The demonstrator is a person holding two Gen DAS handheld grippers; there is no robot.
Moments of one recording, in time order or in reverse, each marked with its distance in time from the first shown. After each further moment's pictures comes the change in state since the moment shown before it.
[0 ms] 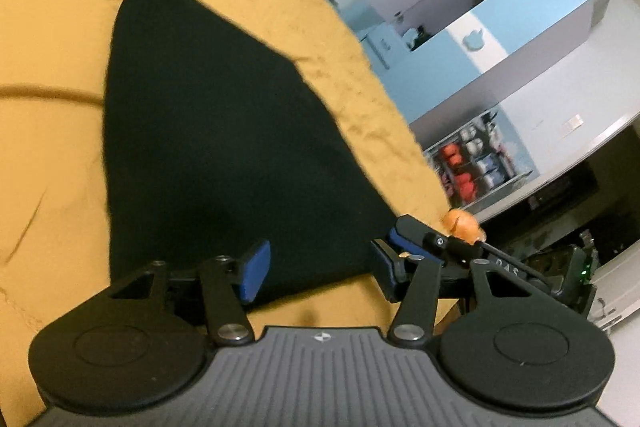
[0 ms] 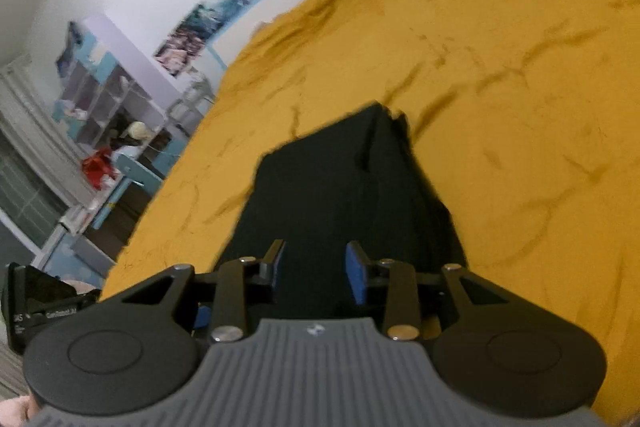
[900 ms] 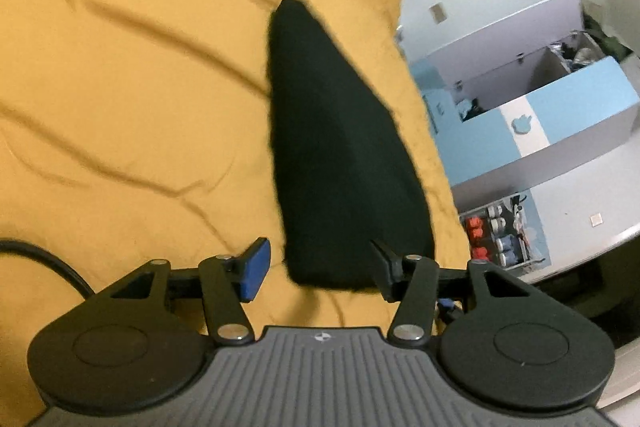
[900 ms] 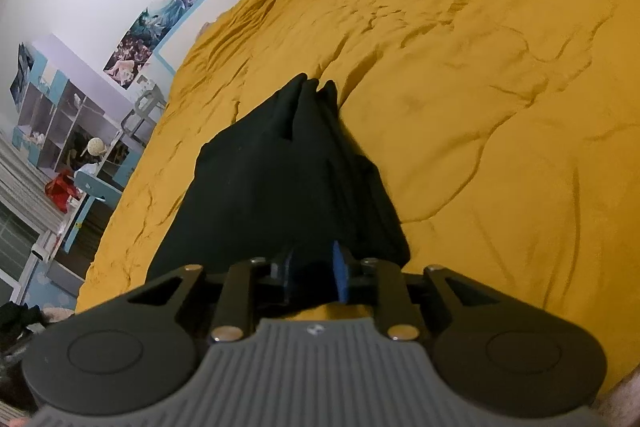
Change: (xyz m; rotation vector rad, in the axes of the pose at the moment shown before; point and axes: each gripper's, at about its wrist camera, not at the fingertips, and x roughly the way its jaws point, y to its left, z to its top) left arm -0.065 0.083 -0.032 -0.297 -0.117 0.045; right arm 0.015 -0.039 -0.016 0.119 0.016 -0.084
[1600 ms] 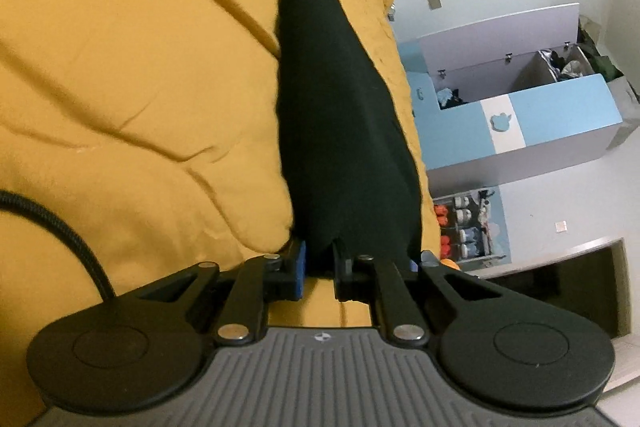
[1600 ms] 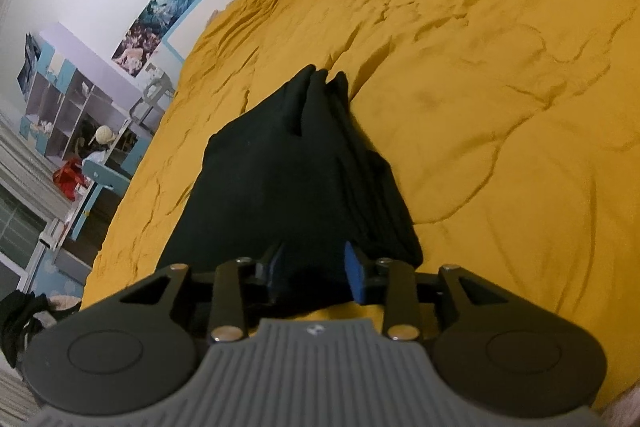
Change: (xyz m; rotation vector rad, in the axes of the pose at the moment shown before) left arm 0.015 0.027 -0.009 -0.091 0.087 -0.136; right arm 0.006 0.001 0.012 -0.011 0.051 0.031
